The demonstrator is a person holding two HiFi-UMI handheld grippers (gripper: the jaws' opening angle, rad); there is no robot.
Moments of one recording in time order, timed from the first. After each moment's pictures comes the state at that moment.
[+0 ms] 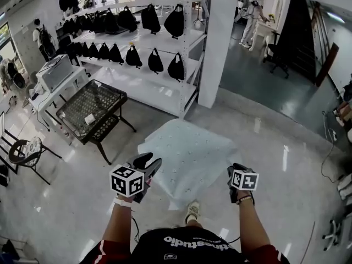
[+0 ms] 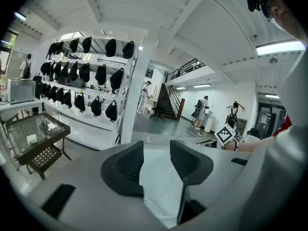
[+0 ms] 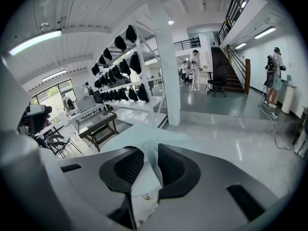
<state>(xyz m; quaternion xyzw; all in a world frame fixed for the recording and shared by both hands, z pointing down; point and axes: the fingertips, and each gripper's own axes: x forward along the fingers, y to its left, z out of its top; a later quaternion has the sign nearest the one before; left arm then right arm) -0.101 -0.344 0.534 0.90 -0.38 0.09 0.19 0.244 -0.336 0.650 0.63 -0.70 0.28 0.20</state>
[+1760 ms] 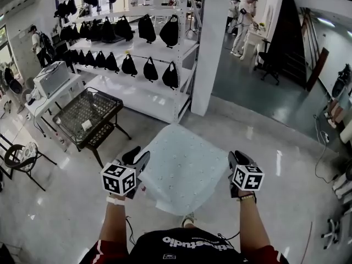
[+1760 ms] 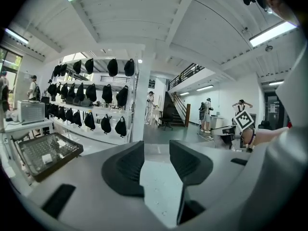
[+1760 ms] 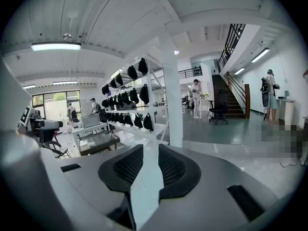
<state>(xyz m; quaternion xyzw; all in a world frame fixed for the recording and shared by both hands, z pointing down) -0.143 -0.336 0.481 0.89 -0.43 0.07 0.11 0.214 -0.322 0.505 0.65 -0.74 0.15 0.11</state>
